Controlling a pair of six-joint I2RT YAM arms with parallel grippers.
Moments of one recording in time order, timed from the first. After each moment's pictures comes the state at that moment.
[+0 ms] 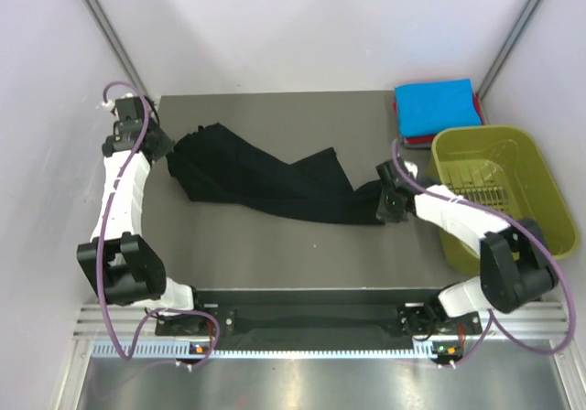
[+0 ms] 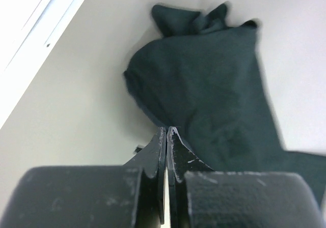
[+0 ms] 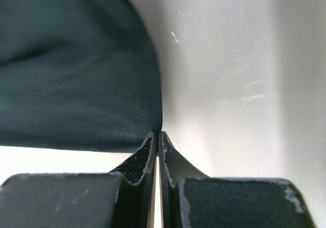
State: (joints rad) left arm 0.19 1.46 1.38 -0.66 -0.11 -0.45; right arm 0.44 1.44 0.82 -0.55 0.19 0.65
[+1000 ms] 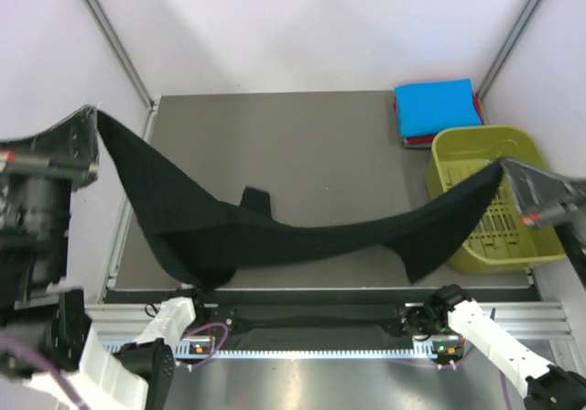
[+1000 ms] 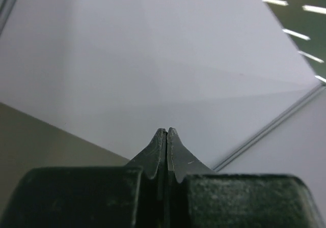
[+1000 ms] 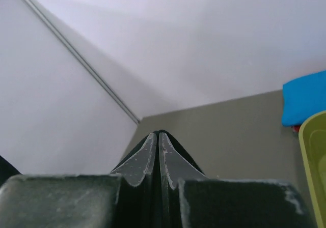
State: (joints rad) left arm 0.15 0.95 2.23 -0.93 0.09 -0.82; right arm 0.44 0.59 1.69 -0.86 0.17 0.53
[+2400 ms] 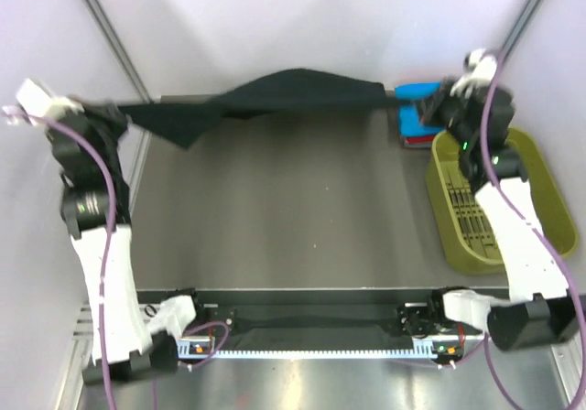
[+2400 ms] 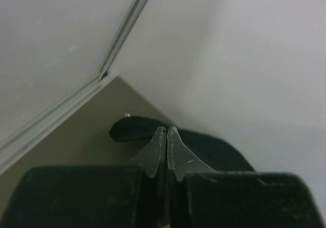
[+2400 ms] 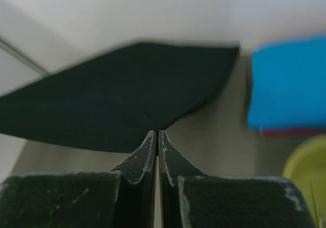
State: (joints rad) left arm 0.23 1.07 1.57 -0.45 -0.16 -0.60; right arm 0.12 1.23 1.43 -0.25 -0.17 0.35
